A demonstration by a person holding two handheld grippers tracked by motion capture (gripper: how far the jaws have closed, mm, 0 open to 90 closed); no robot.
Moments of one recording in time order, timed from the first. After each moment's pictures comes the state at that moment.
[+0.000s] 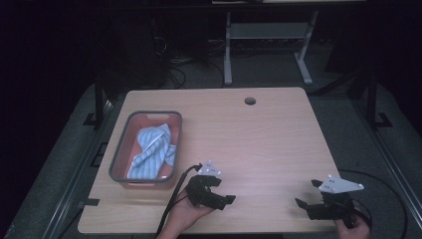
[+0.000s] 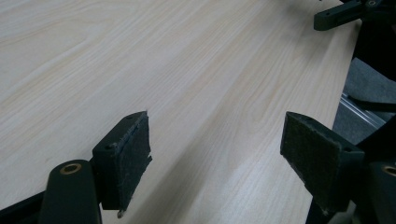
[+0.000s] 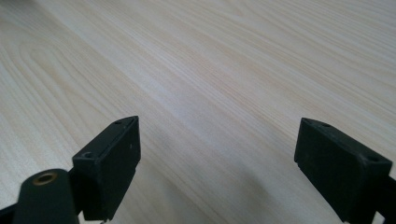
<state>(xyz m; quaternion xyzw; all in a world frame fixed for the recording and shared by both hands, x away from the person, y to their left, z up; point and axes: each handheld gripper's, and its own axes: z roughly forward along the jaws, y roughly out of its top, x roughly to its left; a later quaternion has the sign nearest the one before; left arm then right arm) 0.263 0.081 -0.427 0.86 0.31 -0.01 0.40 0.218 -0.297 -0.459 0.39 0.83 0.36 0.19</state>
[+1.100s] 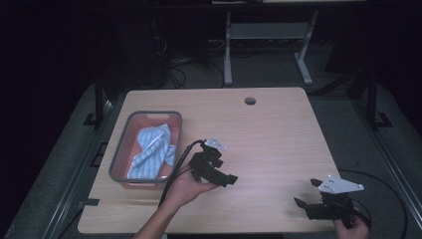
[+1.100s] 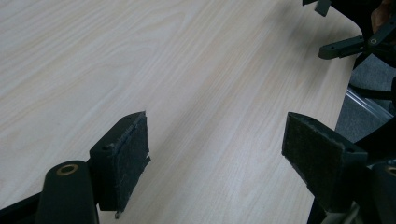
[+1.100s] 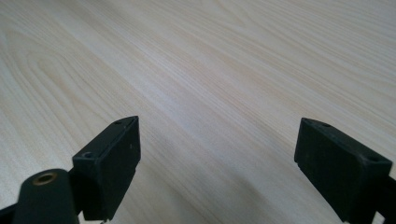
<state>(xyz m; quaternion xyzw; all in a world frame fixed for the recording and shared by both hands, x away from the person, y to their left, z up) 0.307 0.070 -0.380 0.88 0.30 -0.02 0.36 0.217 -0.293 -0.455 0.38 0.83 0.37 0.19</state>
